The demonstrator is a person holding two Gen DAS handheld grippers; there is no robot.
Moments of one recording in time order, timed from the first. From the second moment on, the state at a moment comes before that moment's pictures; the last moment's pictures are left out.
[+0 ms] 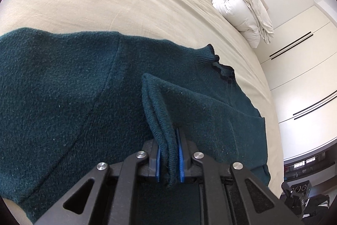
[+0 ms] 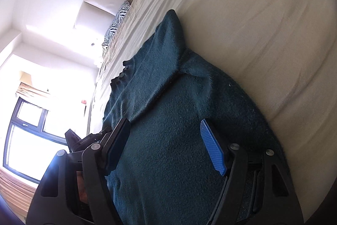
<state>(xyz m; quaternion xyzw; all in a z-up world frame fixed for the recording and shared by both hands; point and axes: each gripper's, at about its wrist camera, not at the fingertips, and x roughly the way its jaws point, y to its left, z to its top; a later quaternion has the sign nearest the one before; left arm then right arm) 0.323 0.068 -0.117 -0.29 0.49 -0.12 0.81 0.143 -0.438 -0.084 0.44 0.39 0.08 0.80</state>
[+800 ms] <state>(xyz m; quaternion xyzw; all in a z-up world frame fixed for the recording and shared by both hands) 0.314 0.083 -0.146 -0.33 0.41 -0.17 0.83 0.363 -0.484 -0.095 0.49 0.43 0.12 0.74</state>
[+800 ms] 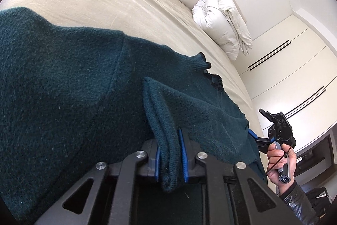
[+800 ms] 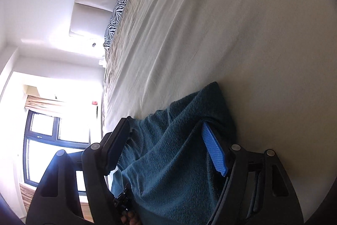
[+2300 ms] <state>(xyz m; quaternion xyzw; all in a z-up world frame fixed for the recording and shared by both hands) 0.297 0.081 -0.133 -0.34 0.40 -0.19 0.83 0.294 -0.482 -0.079 0.50 0.36 0.14 0.77</state>
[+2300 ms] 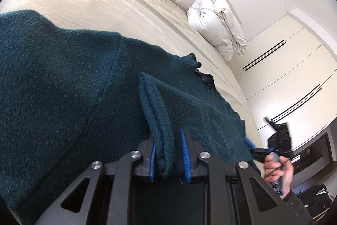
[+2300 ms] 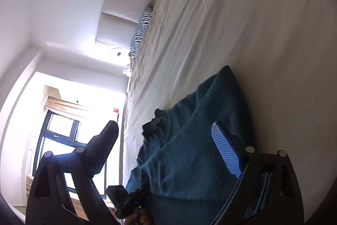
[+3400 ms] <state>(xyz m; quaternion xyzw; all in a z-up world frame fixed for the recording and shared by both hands) 0.155 0.397 -0.097 -0.54 0.22 0.18 0.79 0.126 -0.290 -0.002 0.39 0.40 0.24 0.79</state>
